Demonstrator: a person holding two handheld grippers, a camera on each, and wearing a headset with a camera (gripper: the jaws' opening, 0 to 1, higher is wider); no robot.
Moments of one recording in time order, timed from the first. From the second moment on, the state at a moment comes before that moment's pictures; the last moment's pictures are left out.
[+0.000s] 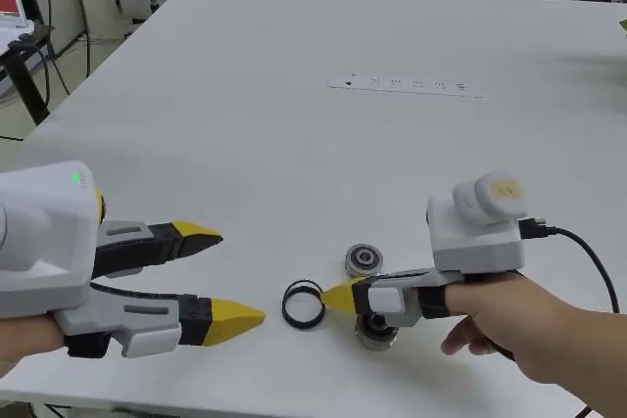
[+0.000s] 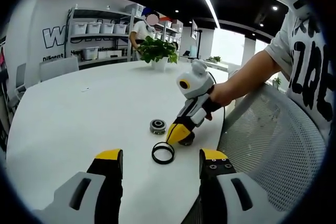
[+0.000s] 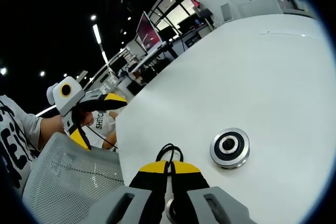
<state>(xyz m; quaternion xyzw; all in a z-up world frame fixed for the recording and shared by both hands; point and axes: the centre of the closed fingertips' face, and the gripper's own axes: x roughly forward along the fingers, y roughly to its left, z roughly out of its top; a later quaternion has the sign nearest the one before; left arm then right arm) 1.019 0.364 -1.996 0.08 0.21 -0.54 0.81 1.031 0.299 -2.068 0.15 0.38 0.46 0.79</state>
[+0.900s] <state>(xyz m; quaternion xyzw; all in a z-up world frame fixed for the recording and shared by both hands) 1.018 0.361 -1.999 0.08 0.22 -0.54 0.81 1.025 0.304 -2.075 0.04 0.36 0.49 0.79</state>
